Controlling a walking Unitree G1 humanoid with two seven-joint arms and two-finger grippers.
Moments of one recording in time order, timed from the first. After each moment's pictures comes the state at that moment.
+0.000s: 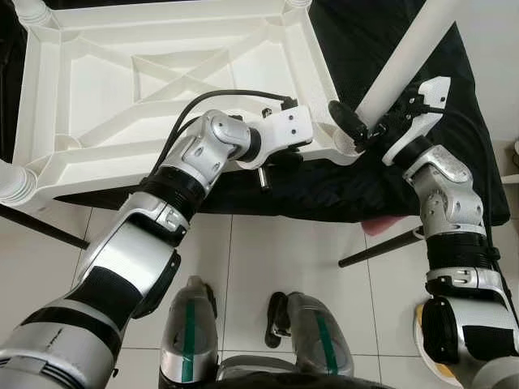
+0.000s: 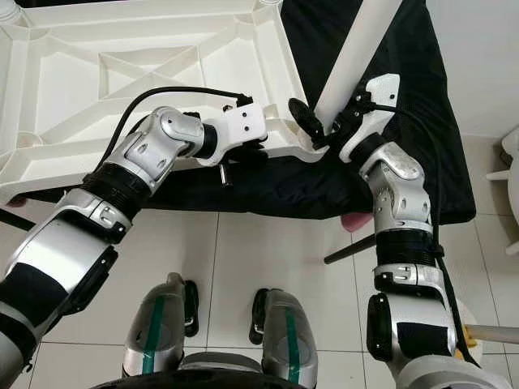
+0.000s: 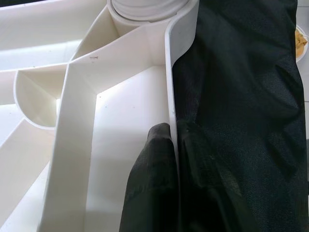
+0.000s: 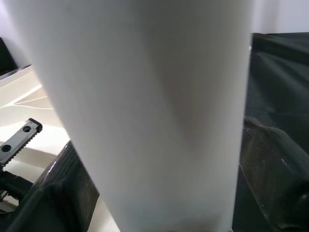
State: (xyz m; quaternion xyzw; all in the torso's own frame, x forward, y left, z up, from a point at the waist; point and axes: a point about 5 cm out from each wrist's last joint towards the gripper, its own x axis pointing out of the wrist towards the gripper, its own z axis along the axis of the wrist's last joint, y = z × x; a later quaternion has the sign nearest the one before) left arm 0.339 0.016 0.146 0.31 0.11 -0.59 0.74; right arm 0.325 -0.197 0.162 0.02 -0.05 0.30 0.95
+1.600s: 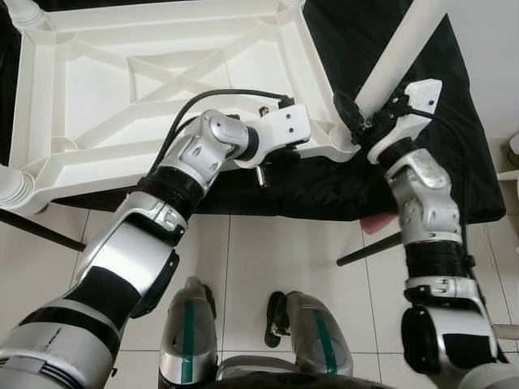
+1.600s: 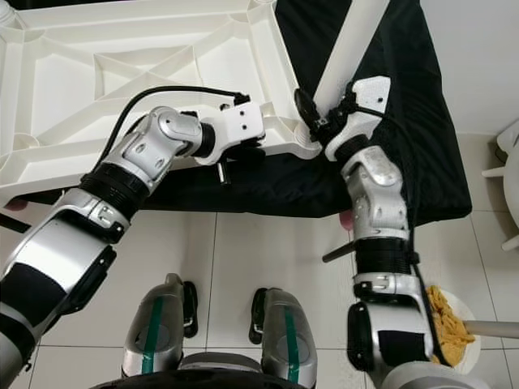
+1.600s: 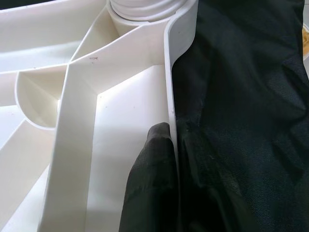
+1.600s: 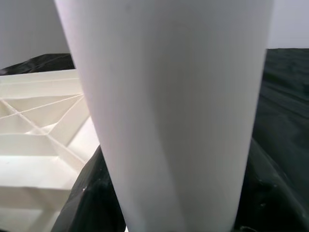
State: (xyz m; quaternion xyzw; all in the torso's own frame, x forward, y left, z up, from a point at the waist) left arm 0.340 0.019 0.146 0.31 0.11 -0.58 0.74; right arm 0.322 -0.175 0.160 0.03 -0.08 0.16 0.98
